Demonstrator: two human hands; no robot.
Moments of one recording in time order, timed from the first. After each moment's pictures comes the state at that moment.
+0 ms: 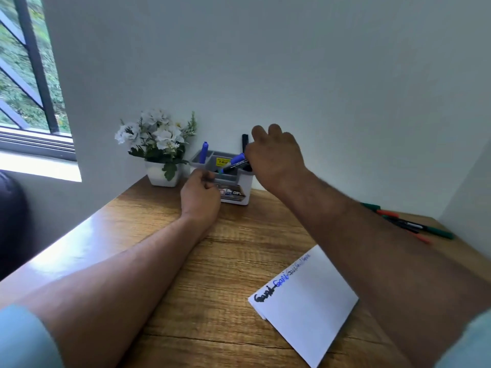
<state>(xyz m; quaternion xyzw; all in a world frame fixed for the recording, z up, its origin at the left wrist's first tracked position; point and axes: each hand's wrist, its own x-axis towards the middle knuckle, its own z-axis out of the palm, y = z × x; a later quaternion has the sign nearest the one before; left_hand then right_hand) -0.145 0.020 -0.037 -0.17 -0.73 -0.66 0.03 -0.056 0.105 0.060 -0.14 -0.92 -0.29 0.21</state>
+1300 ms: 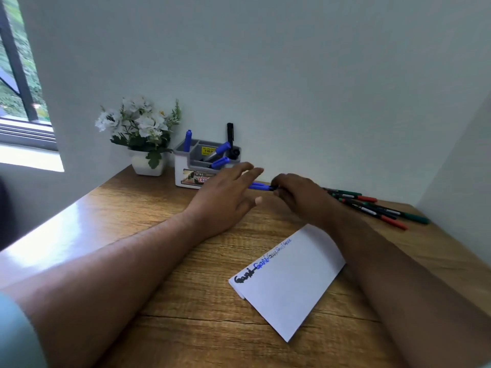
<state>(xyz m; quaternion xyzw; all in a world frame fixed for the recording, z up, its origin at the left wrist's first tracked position) -0.101 0.023 -0.030 -0.58 -0.76 -0.25 0.18 0.015 0.204 -0.015 -0.06 -0.98 0.05 0.19</state>
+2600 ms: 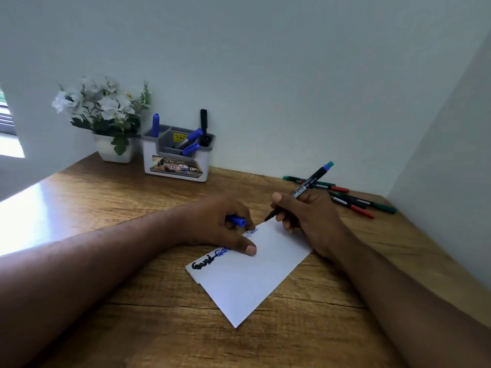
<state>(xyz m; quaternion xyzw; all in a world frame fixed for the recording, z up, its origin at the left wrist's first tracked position) -0.059 0.028 -0.032 -0.64 -0.72 -0.23 -0.15 0.097 0.175 -0.027 -0.18 -0.77 0.53 0.29</state>
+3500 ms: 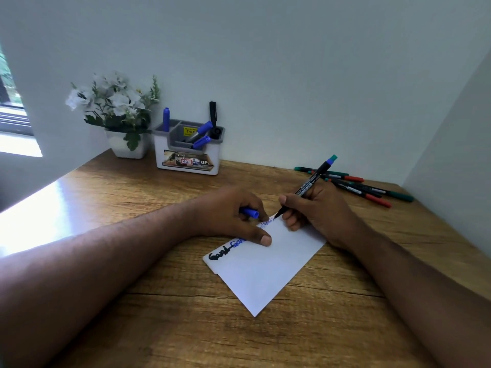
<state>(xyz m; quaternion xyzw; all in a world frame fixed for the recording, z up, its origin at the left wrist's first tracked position) -0.058 0.026 -0.031 -0.64 -0.72 -0.23 -0.15 0.094 0.170 -0.029 -0.20 -0.82 0.50 0.22</state>
